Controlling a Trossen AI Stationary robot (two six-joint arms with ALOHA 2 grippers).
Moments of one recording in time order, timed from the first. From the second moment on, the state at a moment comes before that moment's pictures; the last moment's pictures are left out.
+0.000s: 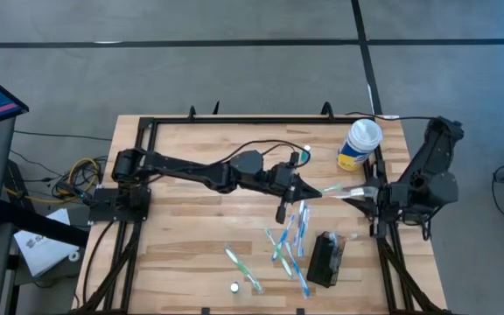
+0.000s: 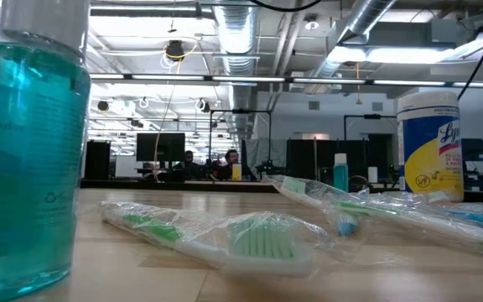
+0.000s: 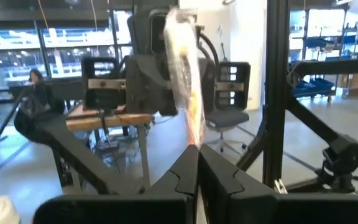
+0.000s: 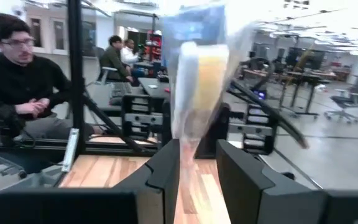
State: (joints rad) left arm -0.07 1.95 1.58 0.50 0.19 0.05; right arm 0.98 0.69 0.74 0.07 1.07 -0.19
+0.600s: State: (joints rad) left arm -0.07 1.95 1.57 0.50 0.19 0.06; right arm 0.95 0.72 0.74 0.11 1.01 -0.26
